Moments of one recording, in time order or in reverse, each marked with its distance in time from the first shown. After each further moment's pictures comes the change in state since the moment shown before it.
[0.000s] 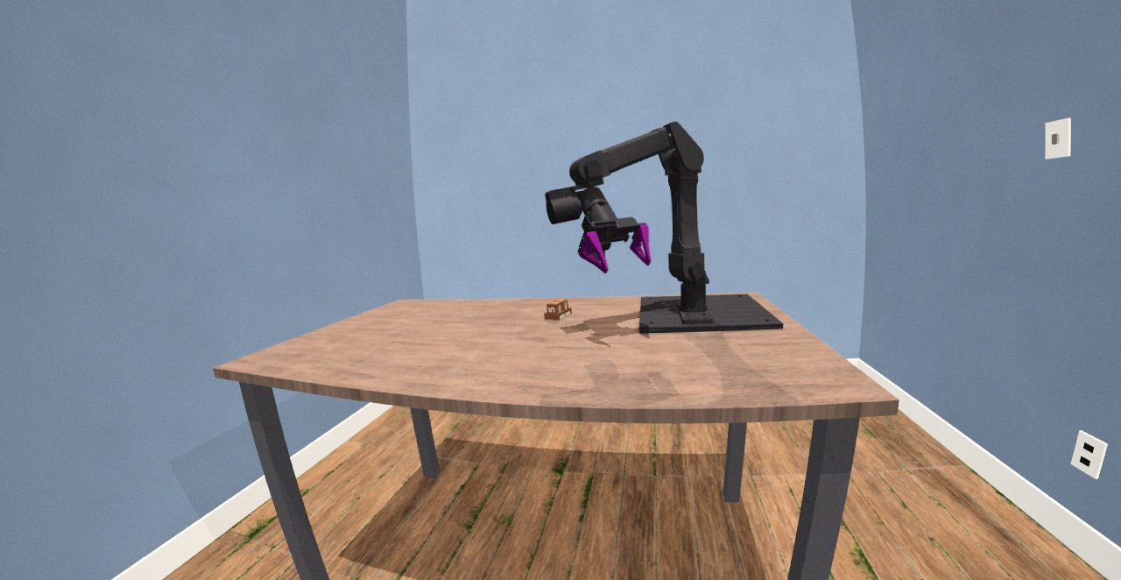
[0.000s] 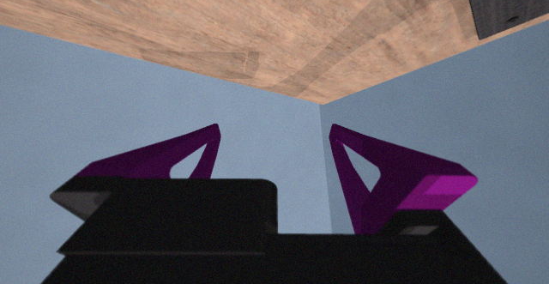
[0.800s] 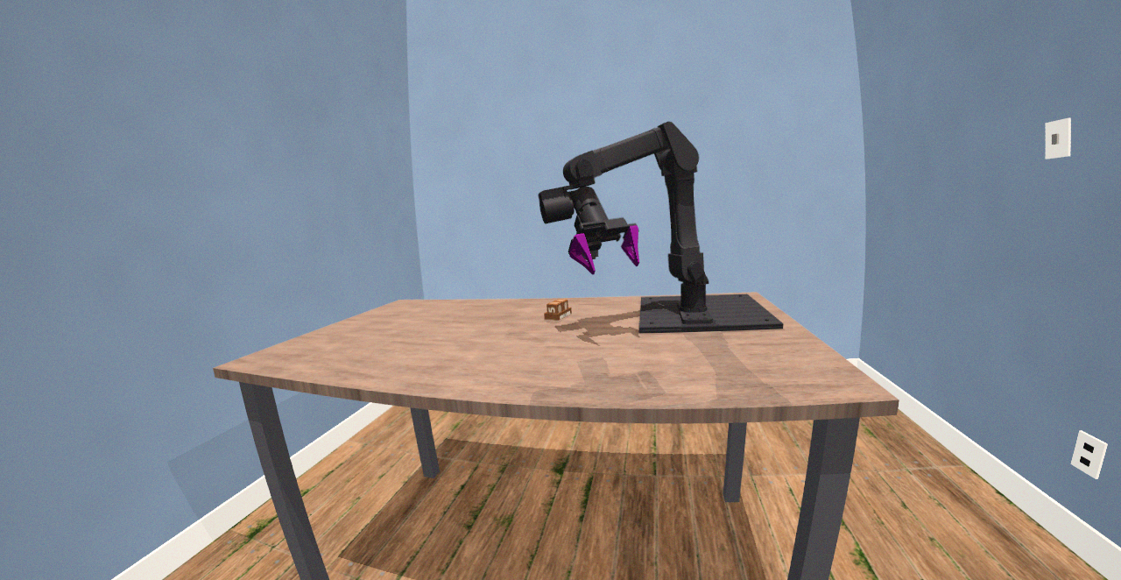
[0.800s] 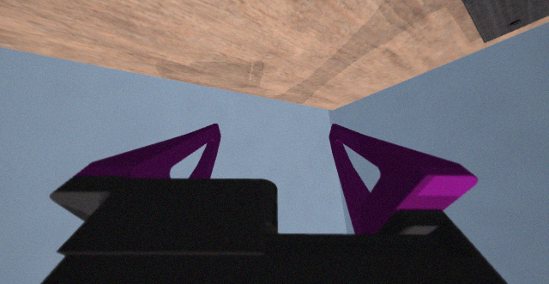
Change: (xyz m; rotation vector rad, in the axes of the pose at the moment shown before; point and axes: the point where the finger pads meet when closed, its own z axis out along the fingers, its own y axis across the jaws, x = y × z) arm -0.018 0.014 -0.014 -0.029 -0.043 0.063
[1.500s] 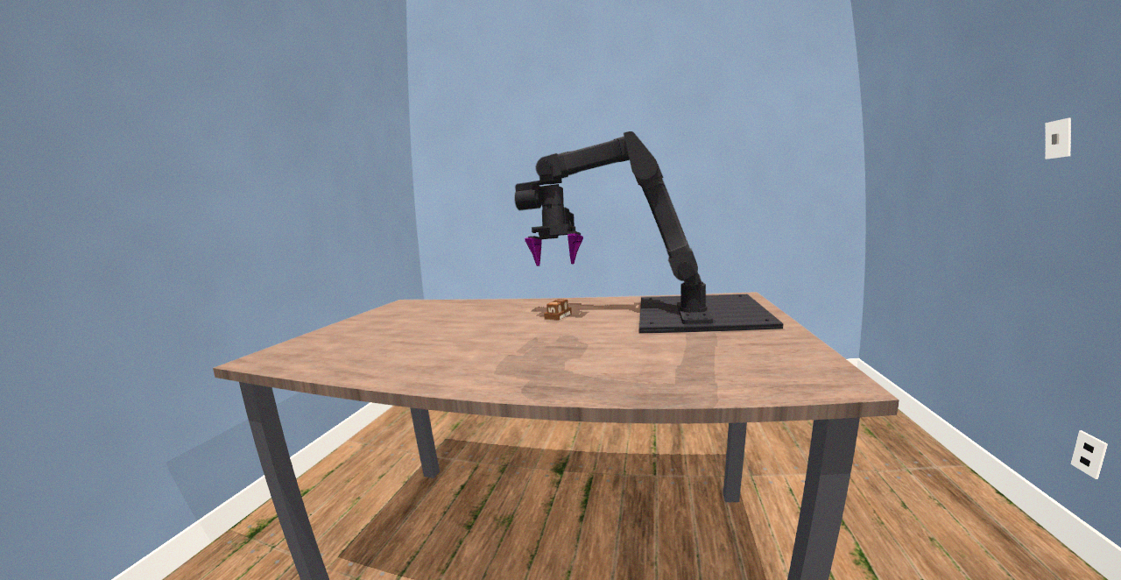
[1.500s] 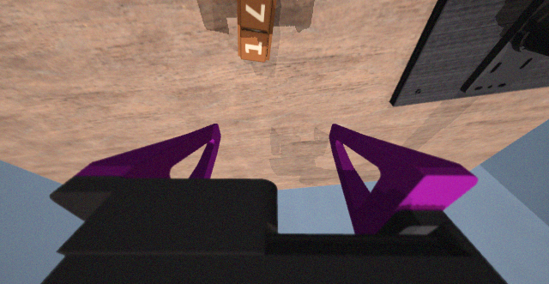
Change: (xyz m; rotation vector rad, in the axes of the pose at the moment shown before) arm -0.212 0.043 -0.172 -0.318 -0.489 0.598
